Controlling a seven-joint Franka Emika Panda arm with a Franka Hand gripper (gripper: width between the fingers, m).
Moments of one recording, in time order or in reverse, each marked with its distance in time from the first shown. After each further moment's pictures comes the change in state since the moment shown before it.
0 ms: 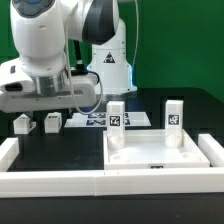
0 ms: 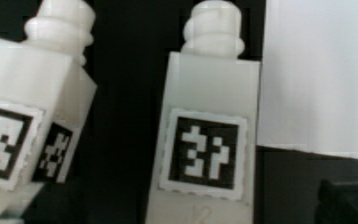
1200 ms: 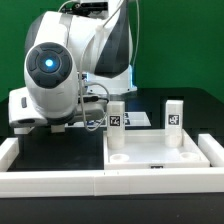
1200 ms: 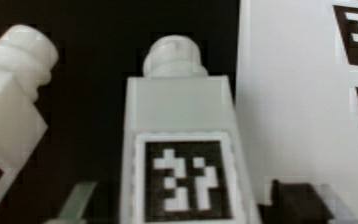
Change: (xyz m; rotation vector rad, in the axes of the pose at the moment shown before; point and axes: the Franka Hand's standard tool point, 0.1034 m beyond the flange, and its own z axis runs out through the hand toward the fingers) arm 0.002 -0.016 0.025 0.004 -0.365 -0.026
